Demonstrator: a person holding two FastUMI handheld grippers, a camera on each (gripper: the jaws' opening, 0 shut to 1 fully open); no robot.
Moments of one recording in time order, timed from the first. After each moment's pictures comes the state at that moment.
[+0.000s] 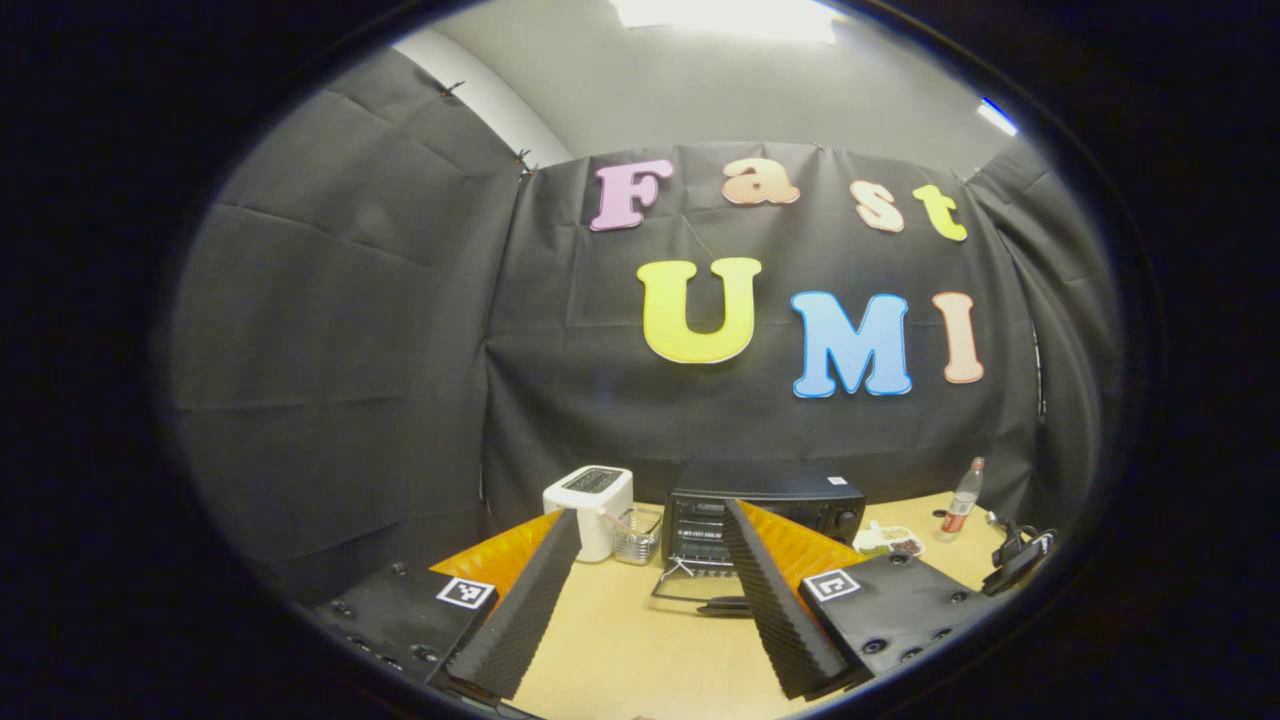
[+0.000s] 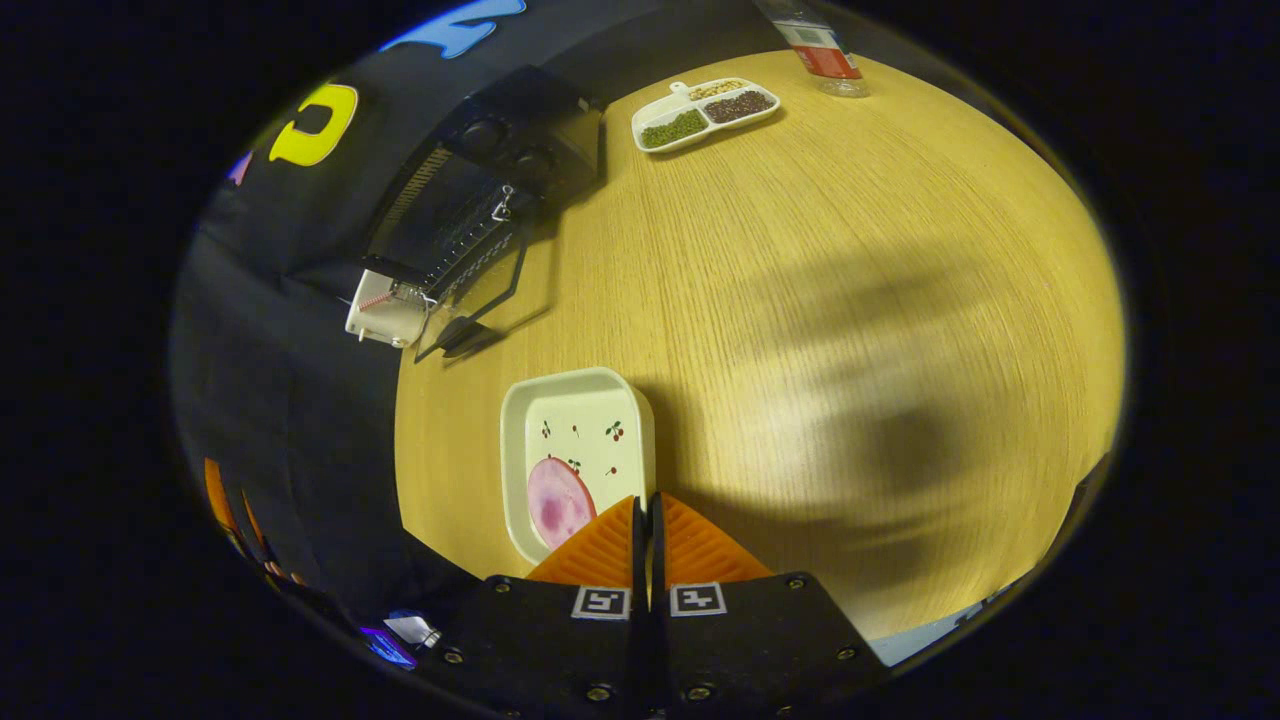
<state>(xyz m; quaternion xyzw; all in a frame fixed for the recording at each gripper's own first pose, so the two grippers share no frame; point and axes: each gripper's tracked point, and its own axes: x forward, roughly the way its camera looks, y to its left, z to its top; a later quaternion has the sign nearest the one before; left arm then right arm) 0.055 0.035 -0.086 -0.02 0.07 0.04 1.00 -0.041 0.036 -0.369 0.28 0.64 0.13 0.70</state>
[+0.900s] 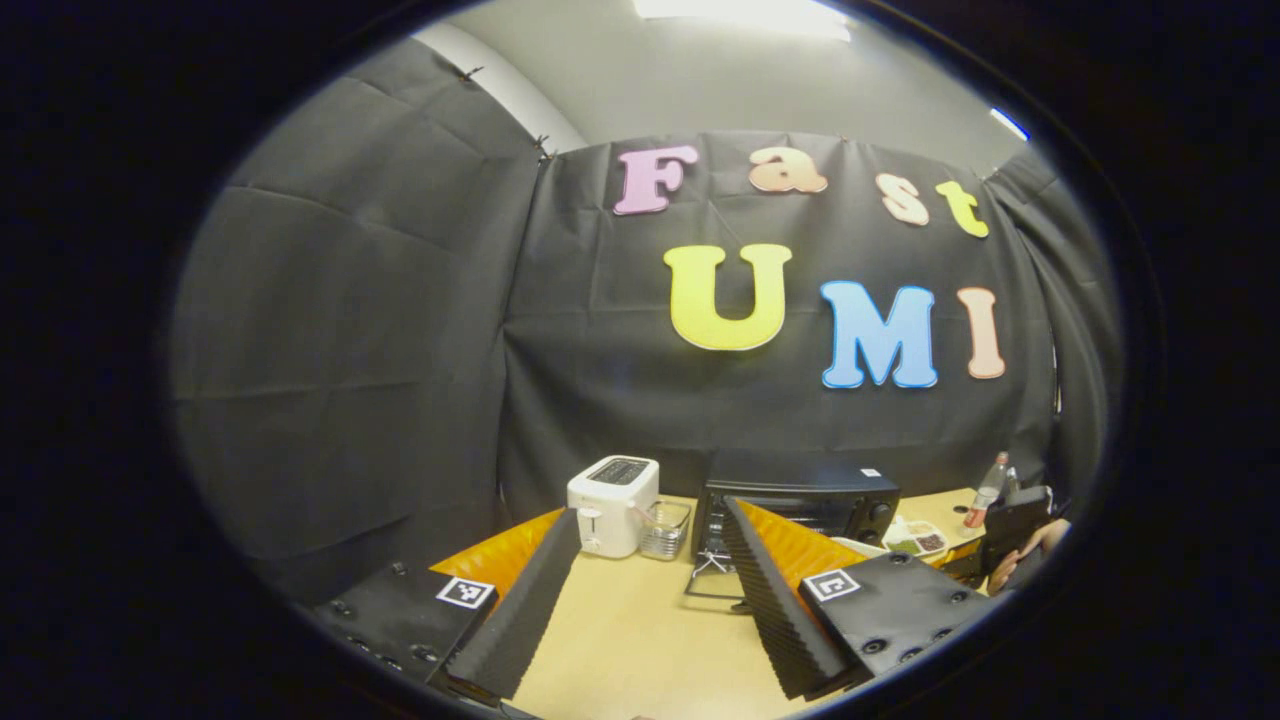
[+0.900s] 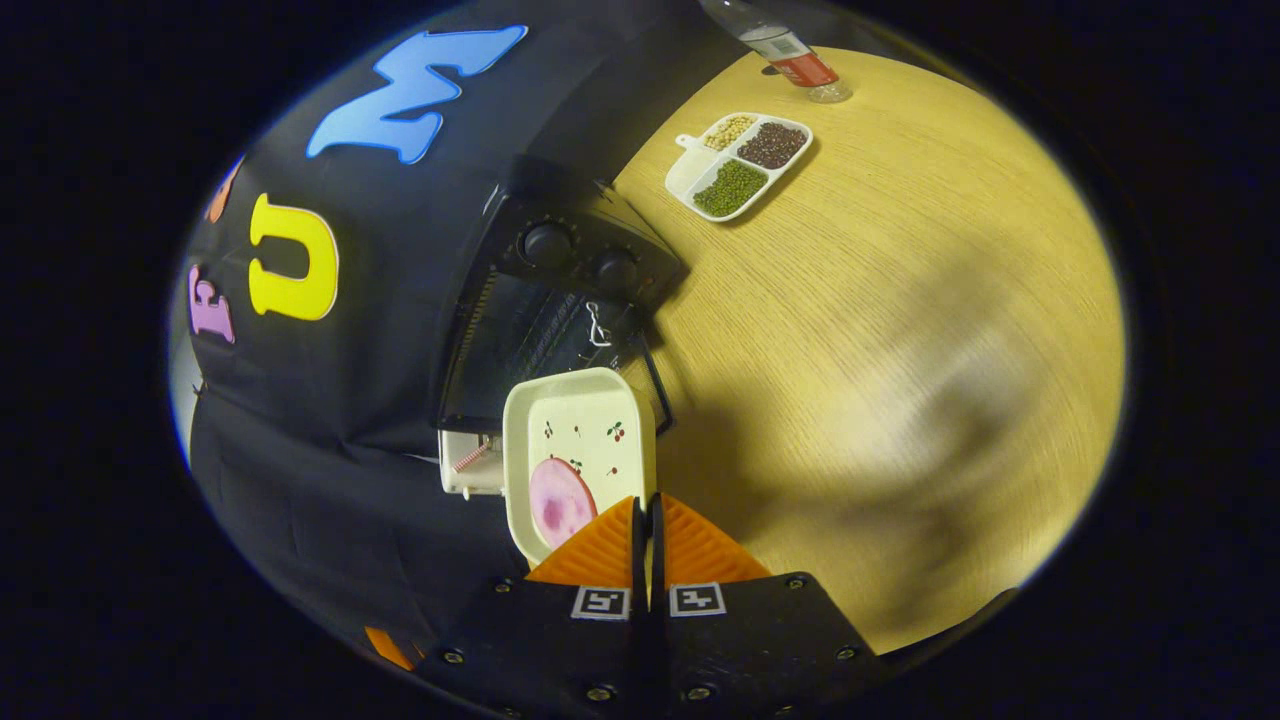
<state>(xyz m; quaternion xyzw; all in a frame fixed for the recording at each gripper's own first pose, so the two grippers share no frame) 0.076 0.090 -0.110 -0.03 0.09 0.06 0.99 0.082 0.118 -0.322 0.48 0.52 0.03 0.70</state>
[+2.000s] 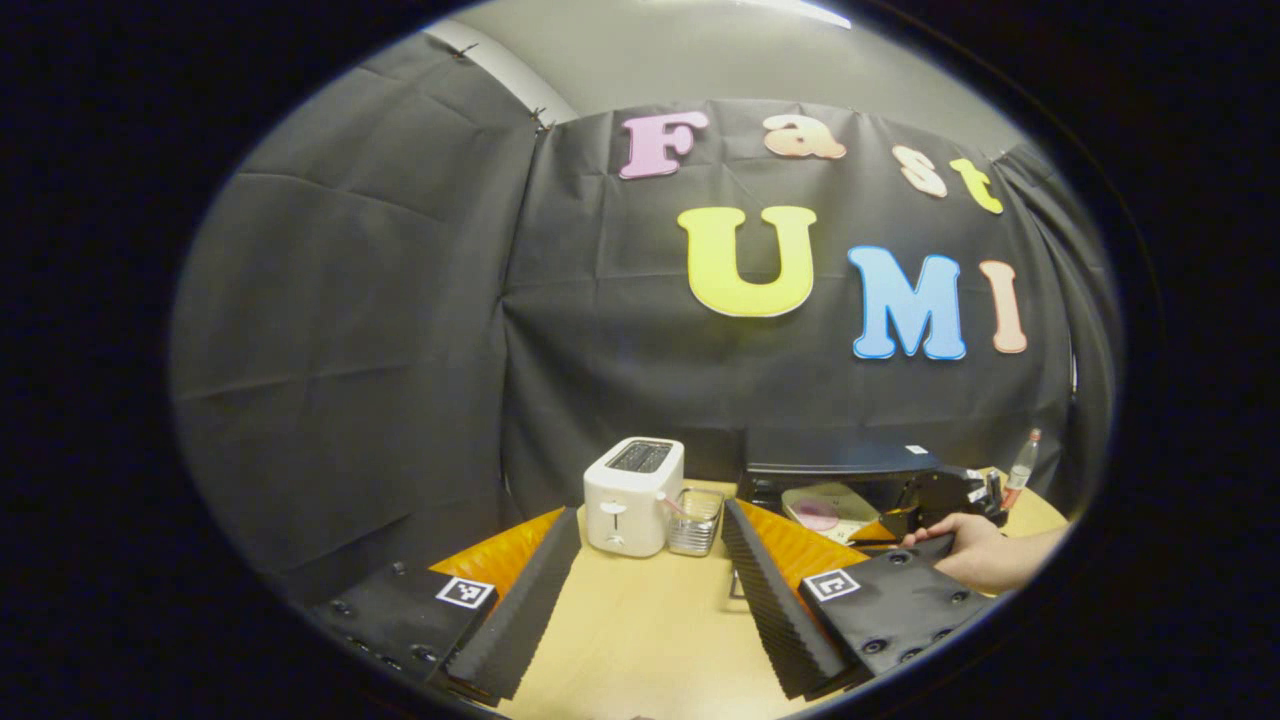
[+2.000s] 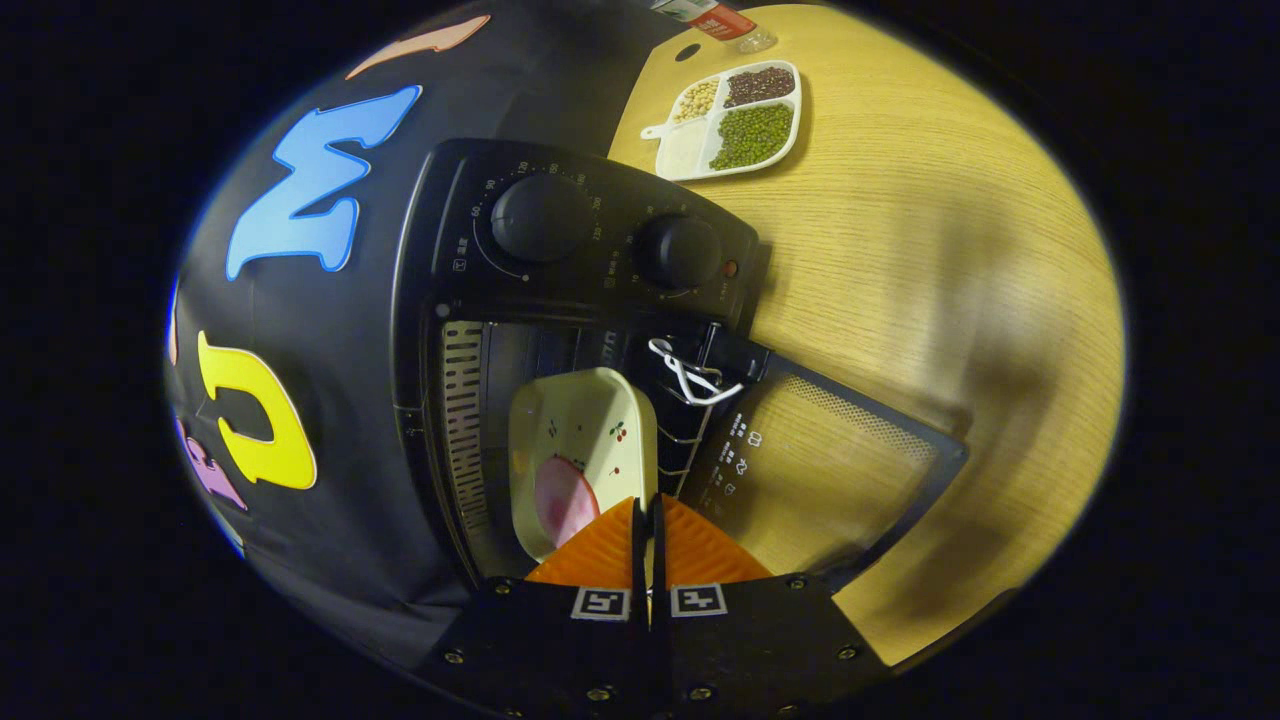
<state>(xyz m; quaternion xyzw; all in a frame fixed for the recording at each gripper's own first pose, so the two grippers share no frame) 0.143 0.143 -0.161 -0.02 0.13 0.06 0.99 0.231 0.221 -0.375 0.62 0.39 -0.12 0.67</state>
